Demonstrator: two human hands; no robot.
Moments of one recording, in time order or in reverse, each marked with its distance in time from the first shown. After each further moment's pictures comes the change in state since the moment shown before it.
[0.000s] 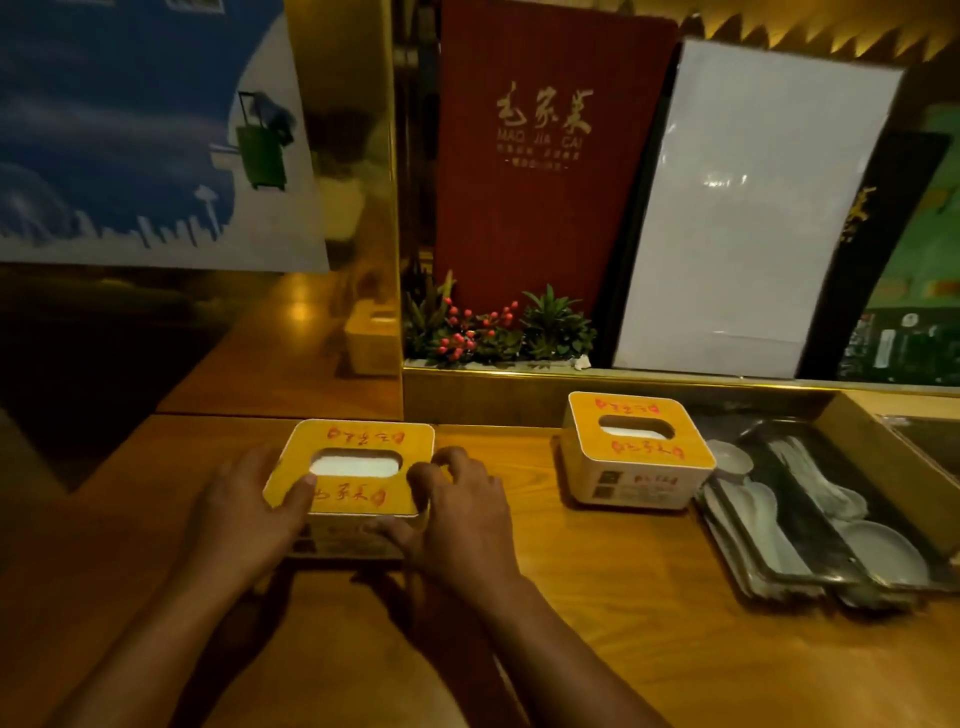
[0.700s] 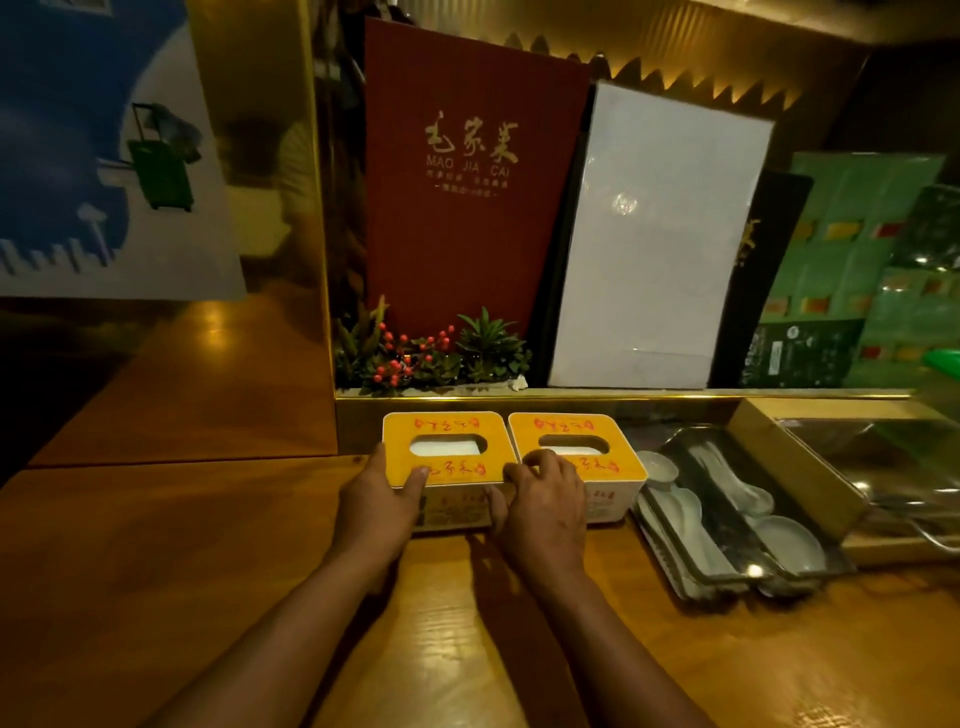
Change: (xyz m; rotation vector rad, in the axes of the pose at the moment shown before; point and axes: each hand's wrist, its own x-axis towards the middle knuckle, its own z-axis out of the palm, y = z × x) left_hand 0.021 0.097 0.143 -0.285 -0.203 0.079; right_hand 0.001 0.110 -0.046 -0.194 0.261 0.358
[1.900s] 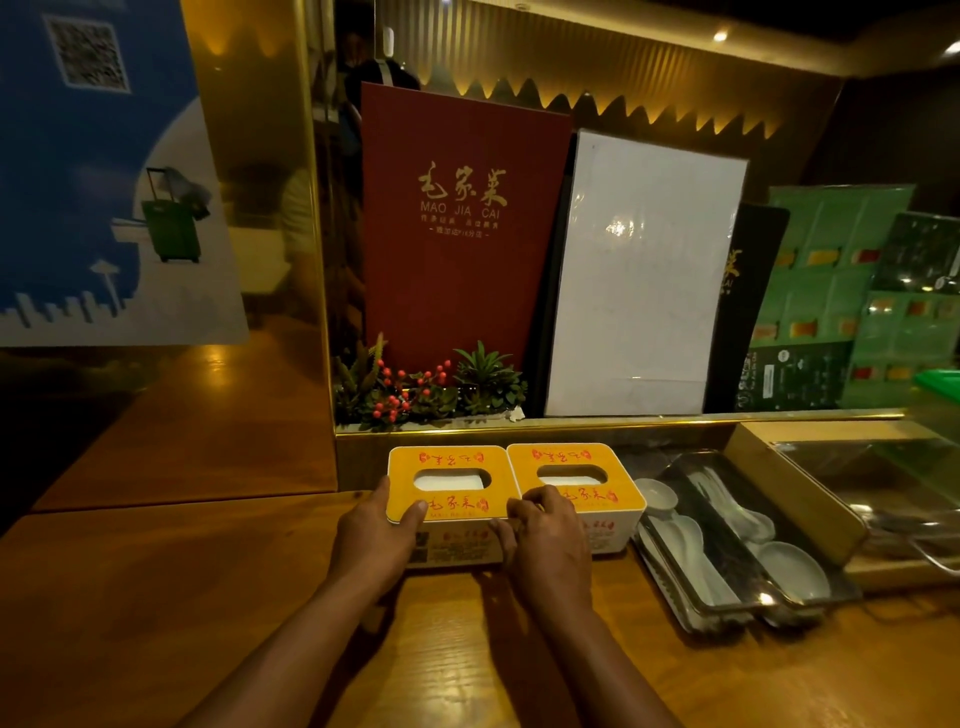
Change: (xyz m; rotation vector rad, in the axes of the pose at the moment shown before) left_hand 0.009 0.000 -0.004 0.051 -0.094 -0.031; right_hand 0.000 0.010 0.003 0.088 0.008 0.022
